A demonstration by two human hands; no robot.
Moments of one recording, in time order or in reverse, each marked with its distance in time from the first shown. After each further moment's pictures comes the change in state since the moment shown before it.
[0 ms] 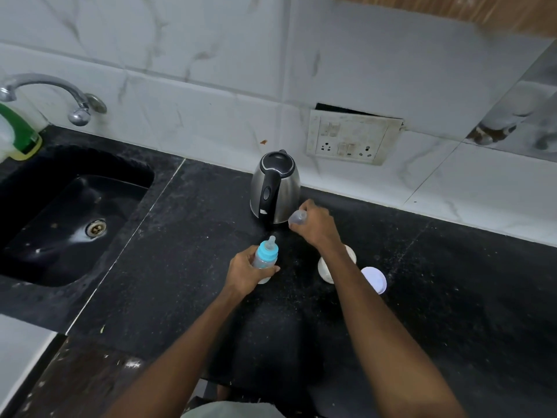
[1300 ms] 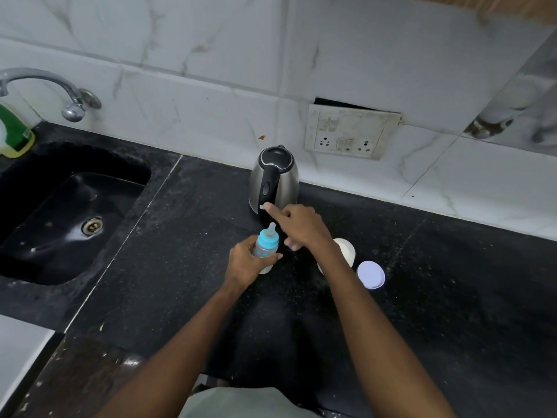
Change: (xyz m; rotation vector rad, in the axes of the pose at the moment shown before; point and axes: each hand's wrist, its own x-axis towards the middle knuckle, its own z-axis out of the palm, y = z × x) left_hand 0.001 0.011 -0.001 -0.040 0.054 0.069; right_hand -0.046 -0.054 -0.018 0.119 -0.159 0.038
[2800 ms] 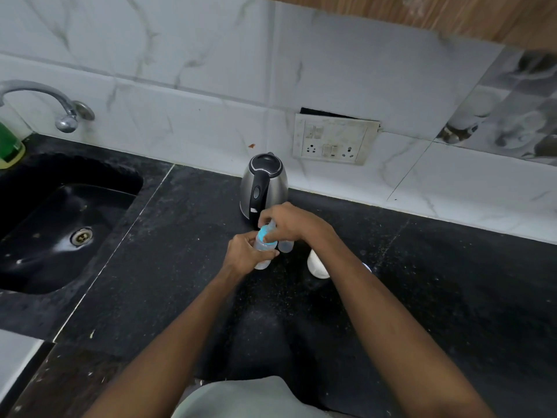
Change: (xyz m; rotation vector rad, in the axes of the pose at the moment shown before) left_hand 0.015 0.021 0.000 0.042 -0.100 0.026; right_hand -0.002 -0.017 -0.027 -0.420 -0.271 -0.313
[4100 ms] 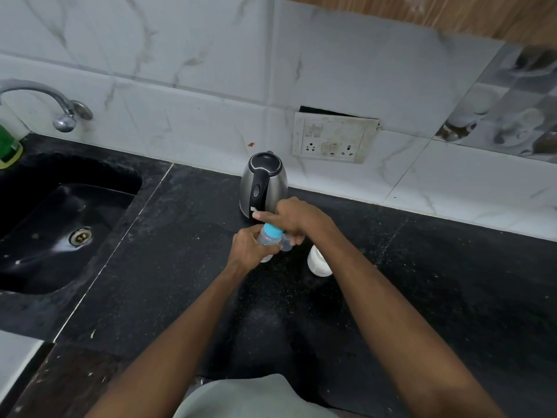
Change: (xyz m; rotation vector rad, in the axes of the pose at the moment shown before) left_hand -0.003 0.020 0.004 0.059 0.022 0.072; right_hand -0.002 -0.001 -0.006 0.040 0.023 0.241
